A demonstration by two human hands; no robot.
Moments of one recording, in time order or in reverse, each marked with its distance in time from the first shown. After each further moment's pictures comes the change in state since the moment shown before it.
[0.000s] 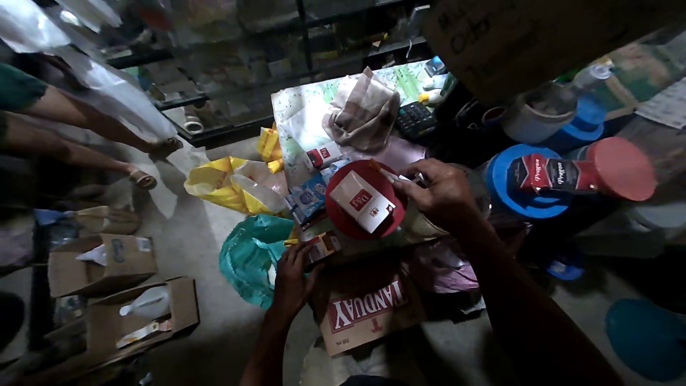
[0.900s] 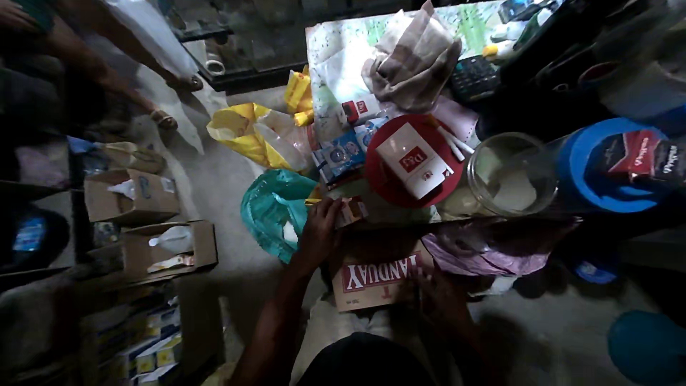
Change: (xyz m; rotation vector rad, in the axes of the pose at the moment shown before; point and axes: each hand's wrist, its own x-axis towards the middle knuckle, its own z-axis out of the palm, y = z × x) left_hand 0.008 -0.009 0.010 0.017 -0.084 0.018; right_hand -0.211 -0.015 0.095 0.907 -0.171 0.965
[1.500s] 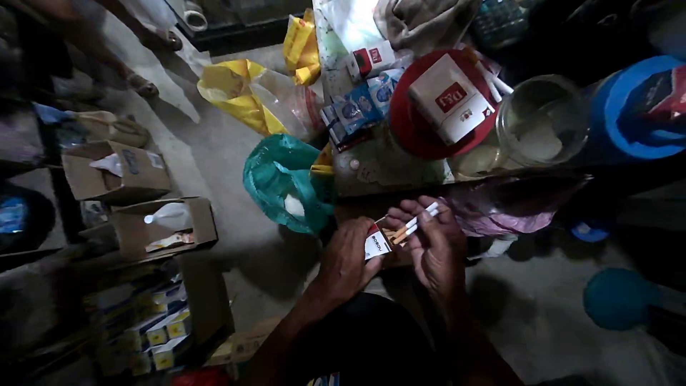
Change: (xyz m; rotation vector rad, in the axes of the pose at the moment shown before) left_hand -0.096 0.092 -0.044 -0.187 -0.031 0.014; right_hand -0.013 -0.019 0.091 0.418 -0.025 -0.499
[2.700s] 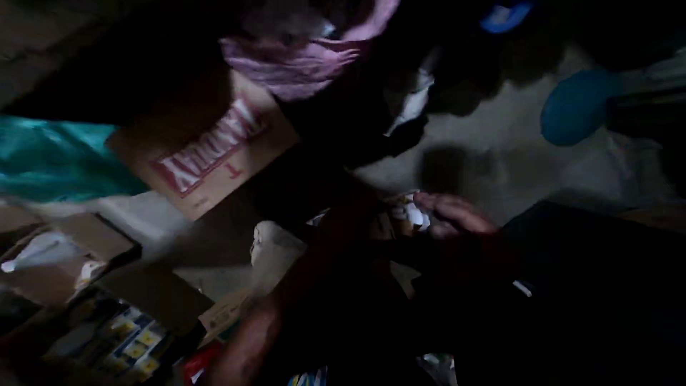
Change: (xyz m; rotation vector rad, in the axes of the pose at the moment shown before) left_hand -0.099 0.212 0.296 -0.210 -0.601 0.194; right_hand -0.221 -0.064 -0.390 -0.777 0.116 -0.490
